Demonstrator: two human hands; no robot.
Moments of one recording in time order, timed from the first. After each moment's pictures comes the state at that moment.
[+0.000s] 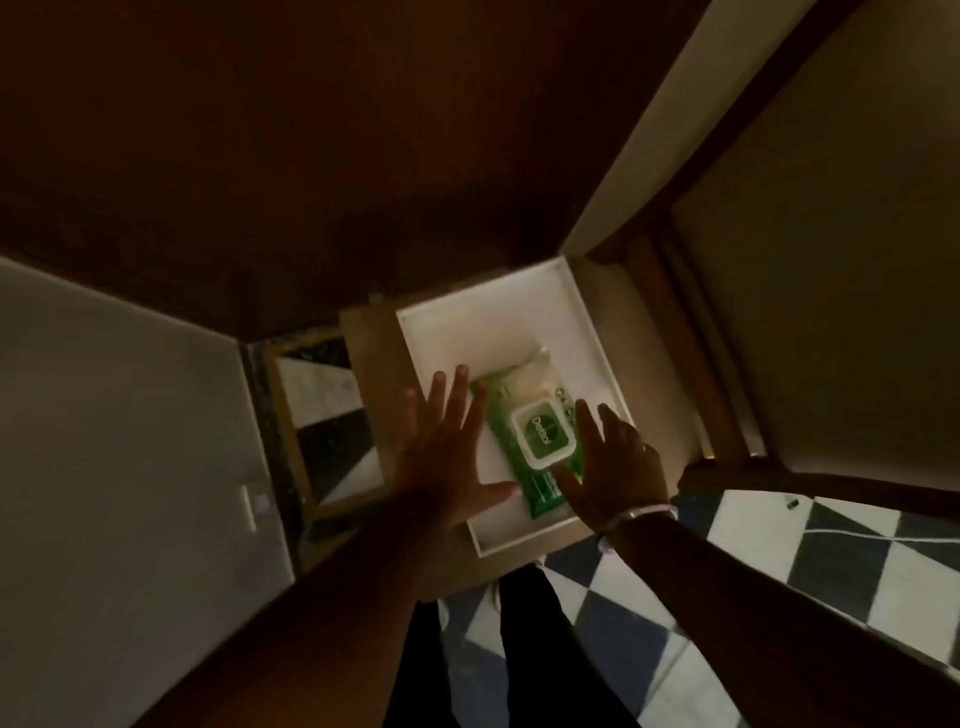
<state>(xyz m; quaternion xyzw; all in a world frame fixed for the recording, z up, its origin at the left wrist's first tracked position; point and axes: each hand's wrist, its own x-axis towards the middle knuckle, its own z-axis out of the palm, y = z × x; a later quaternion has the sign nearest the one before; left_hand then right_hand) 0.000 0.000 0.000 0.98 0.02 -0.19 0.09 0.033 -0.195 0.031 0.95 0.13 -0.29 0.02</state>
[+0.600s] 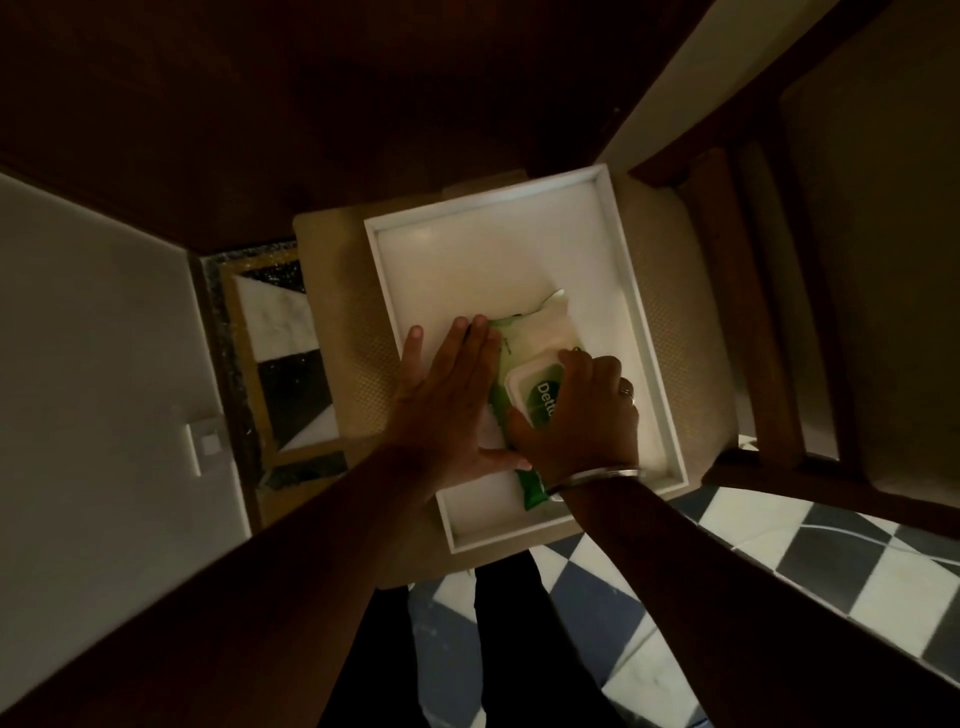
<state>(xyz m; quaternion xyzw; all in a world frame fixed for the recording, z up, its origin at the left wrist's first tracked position) 0.009 -0.012 -0.073 0.98 -0.05 -0.17 0.10 0.051 -0.158 -0.035 0.97 0.03 -0.23 -0.08</state>
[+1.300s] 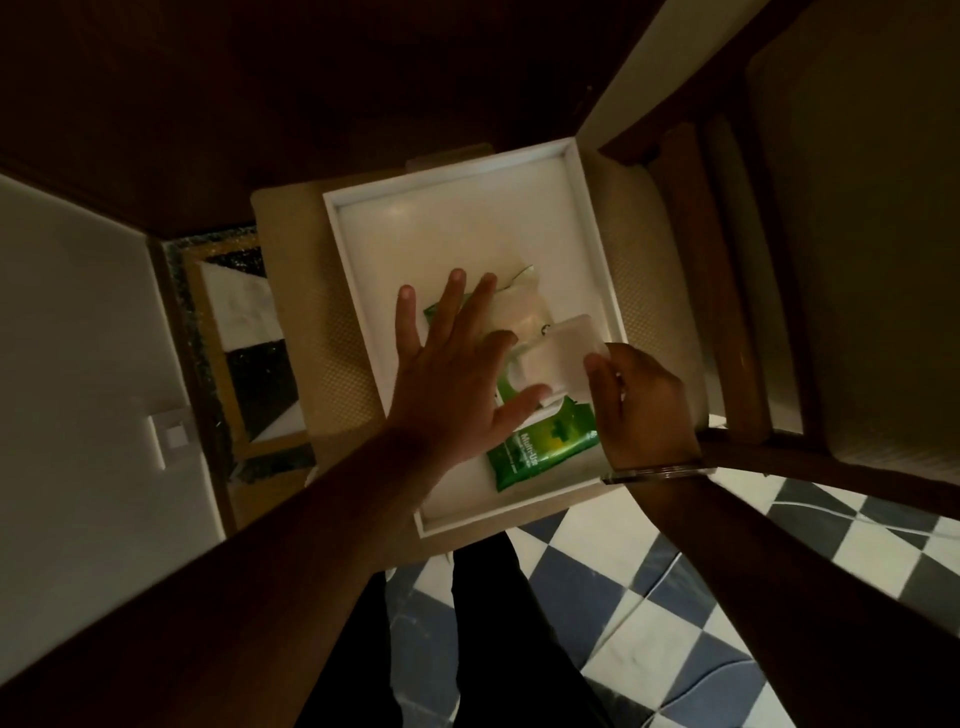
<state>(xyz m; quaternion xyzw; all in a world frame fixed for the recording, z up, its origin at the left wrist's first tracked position) 0.031 -0.047 -0.055 0.99 -0.02 -0.04 0.16 0.065 -0.230 -0.025 0.95 0.10 -0.11 -0.26</state>
